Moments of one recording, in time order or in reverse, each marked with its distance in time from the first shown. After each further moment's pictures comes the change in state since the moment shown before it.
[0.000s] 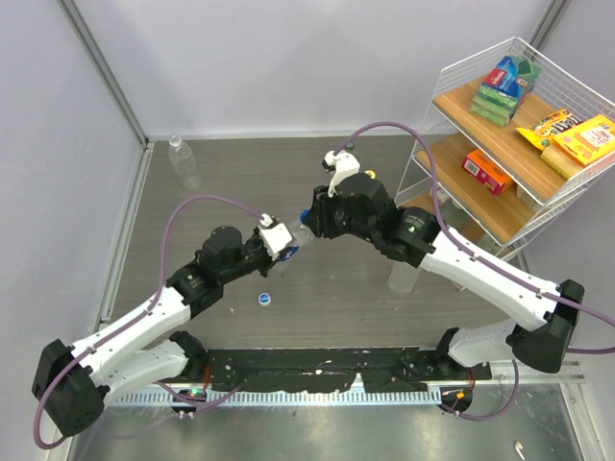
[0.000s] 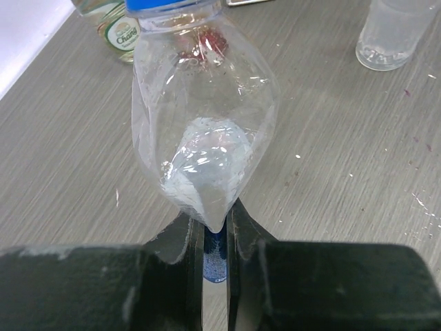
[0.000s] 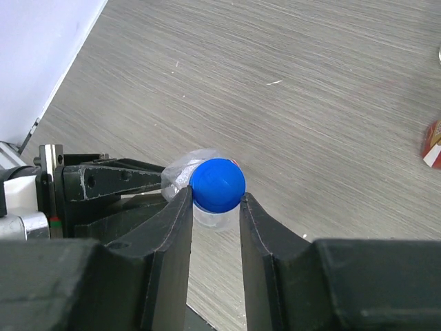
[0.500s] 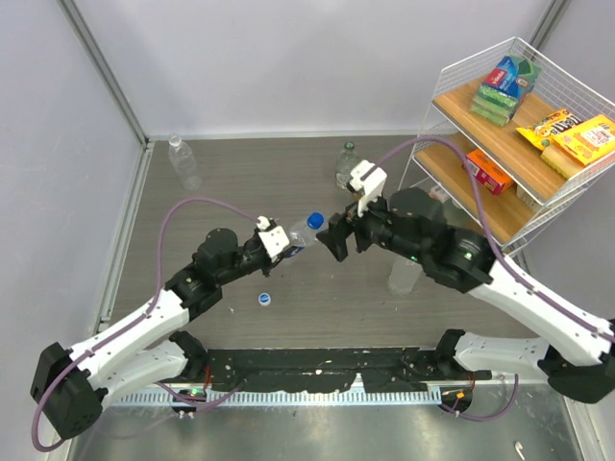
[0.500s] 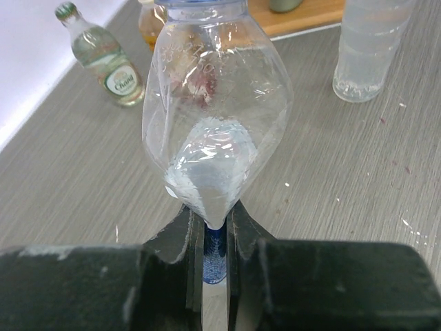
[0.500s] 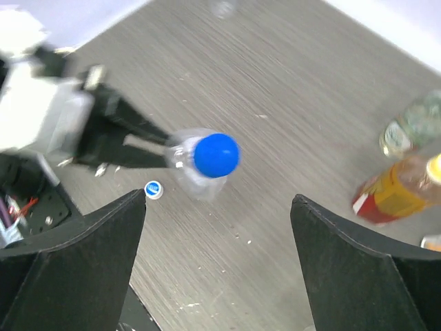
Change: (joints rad) left arm -0.008 -0.033 -0.030 0.117 0.034 0.000; right arm 0.019 -0.227 -0.094 0.014 -0.027 -0.290
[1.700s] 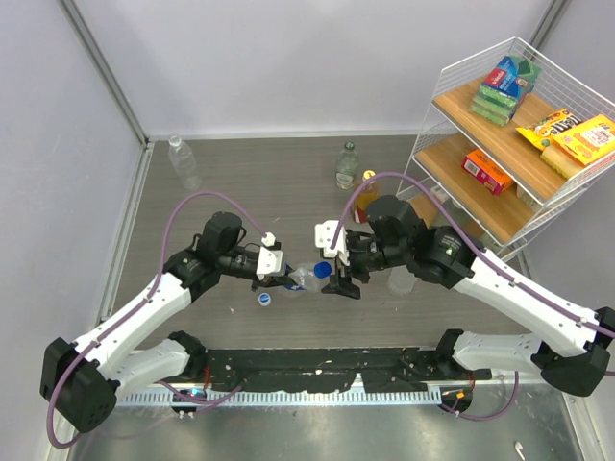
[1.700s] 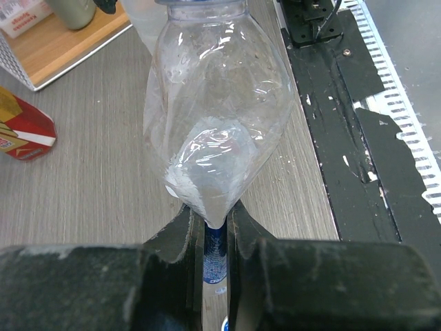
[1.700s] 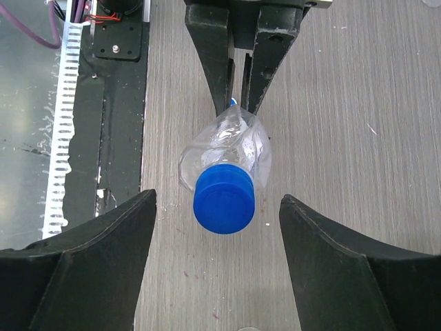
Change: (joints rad) left arm 0.138 0.106 0.153 -0.454 0.702 0.371; right arm 0.000 0.023 -0.024 -0.216 -0.591 -0.609
